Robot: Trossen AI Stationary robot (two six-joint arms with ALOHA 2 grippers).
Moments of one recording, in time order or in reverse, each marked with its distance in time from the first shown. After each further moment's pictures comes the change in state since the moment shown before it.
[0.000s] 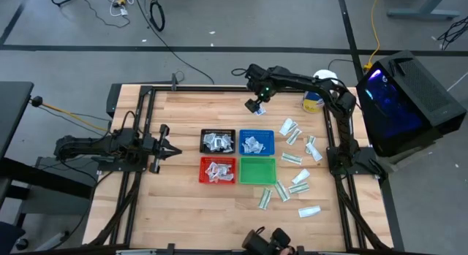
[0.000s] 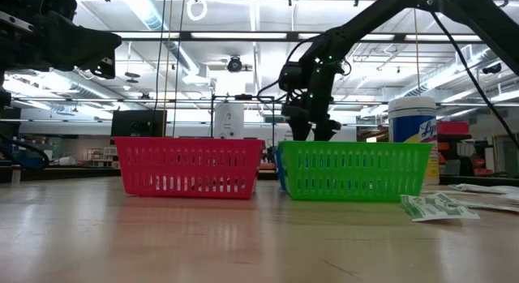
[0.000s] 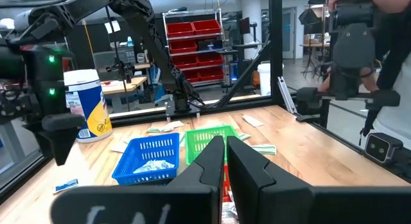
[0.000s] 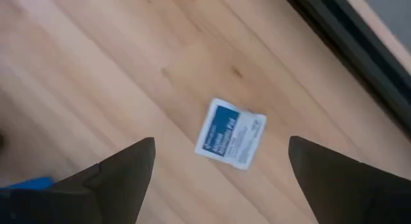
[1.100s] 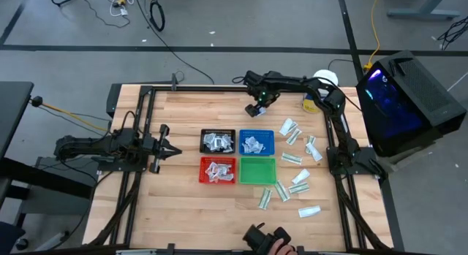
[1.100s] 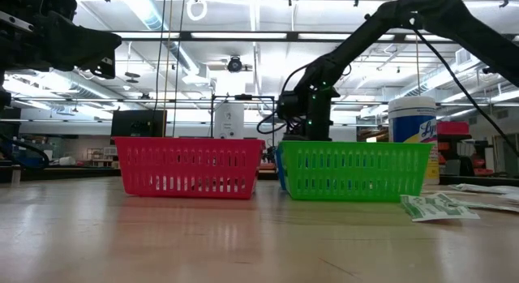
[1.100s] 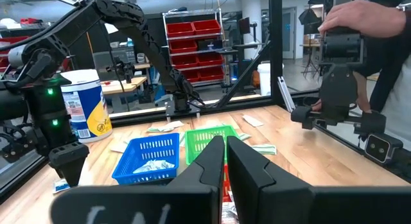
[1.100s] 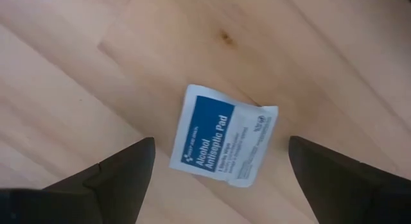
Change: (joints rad) left arm 0.000 0.000 0.000 0.000 0.000 0.000; right arm -0.029 0.143 -0.001 0.001 -0.017 0.051
